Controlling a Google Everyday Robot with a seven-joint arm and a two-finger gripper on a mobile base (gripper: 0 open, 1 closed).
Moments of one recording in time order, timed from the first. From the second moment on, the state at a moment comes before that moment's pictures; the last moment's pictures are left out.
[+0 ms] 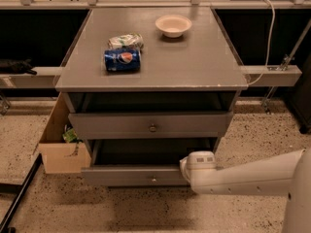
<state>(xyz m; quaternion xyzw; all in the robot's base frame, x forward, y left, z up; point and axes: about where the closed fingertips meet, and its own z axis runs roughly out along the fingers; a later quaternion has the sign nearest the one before) 0.565 -0.133 0.419 -0.81 0.52 -0.20 0.17</state>
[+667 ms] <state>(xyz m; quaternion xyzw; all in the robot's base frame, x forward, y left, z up) 0.519 -0.143 0.396 -0.81 0.53 -0.19 0.17</state>
